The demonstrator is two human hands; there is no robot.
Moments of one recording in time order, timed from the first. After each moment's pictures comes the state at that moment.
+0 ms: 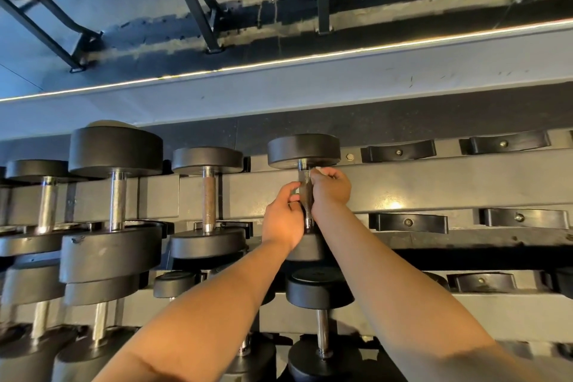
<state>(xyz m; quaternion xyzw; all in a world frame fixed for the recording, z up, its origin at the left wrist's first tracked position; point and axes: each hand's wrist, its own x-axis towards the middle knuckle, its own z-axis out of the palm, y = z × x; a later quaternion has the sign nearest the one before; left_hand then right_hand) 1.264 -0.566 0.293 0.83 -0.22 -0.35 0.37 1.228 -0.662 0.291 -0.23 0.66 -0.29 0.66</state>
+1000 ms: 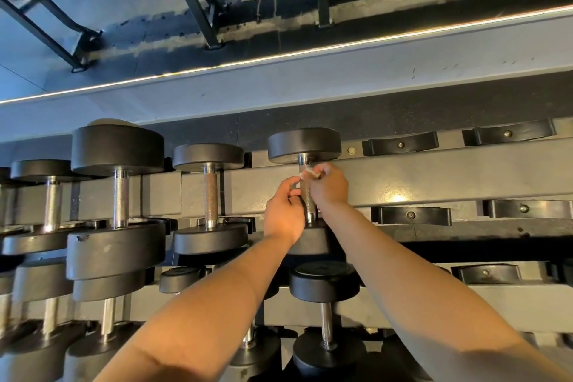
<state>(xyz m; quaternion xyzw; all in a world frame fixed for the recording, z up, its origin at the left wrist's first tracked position) 1.263 -0.567 0.295 0.84 -0.20 -0.35 0.37 1.211 -0.661 0.280 -0.56 0.57 -0.17 0.58</state>
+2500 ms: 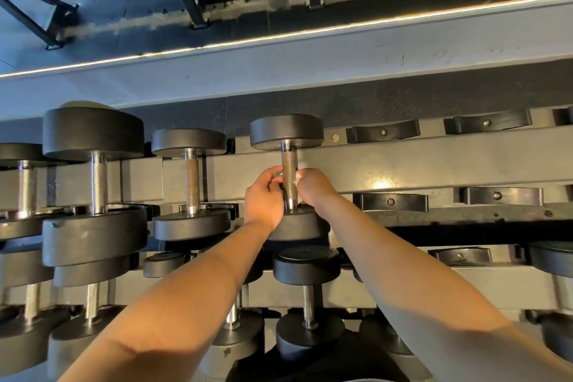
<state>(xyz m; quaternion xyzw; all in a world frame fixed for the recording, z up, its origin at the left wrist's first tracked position) 1.263 -0.565 0.290 0.83 -0.19 -0.35 0.38 1.186 -0.663 0.293 -0.62 0.52 0.06 0.59</state>
